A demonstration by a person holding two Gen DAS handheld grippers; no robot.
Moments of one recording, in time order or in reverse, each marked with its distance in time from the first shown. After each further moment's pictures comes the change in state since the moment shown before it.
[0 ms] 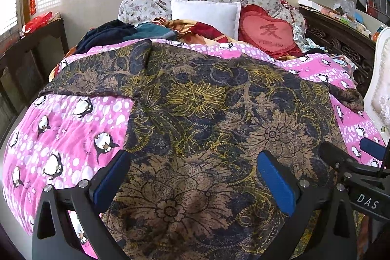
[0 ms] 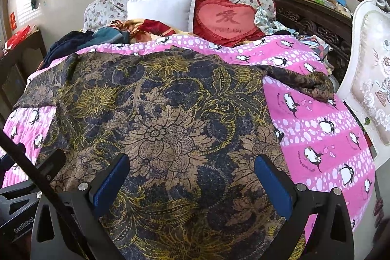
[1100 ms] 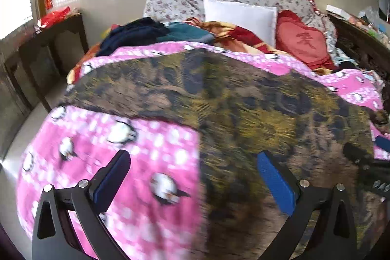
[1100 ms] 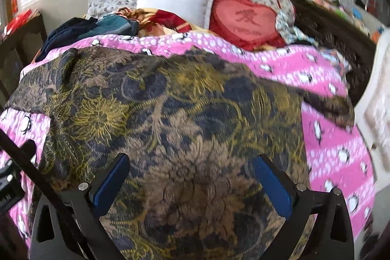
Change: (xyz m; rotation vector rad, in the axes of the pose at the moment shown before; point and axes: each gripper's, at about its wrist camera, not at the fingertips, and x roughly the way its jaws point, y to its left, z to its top) left arm 0.041 0.095 0.050 -0.050 0.013 0.119; right arm 0.056 0.060 0.058 -0.101 0.050 -0.019
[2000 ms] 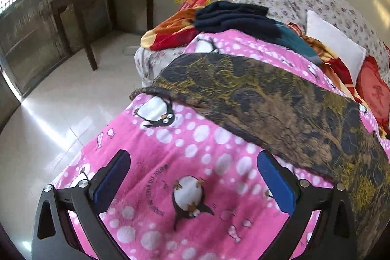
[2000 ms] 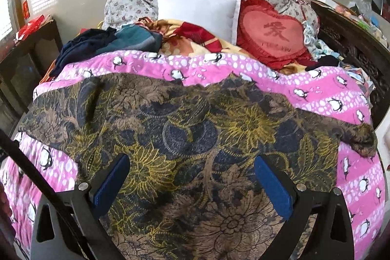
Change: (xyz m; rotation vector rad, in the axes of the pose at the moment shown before) left arm 0.067 0.223 0.032 -0.360 0.126 0.190; right arm 0.022 0.050 0.065 -0.001 -0.013 0.113
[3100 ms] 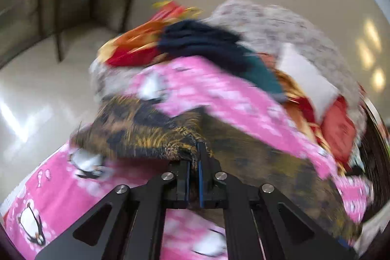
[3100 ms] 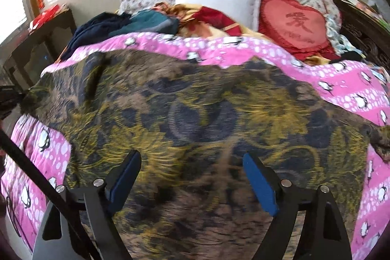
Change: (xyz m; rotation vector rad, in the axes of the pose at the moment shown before) left arm -0.006 -0.054 0.064 -0.068 -0.084 -0.287; right arm 0.036 -0.013 -0.019 -0.034 0.033 0.108
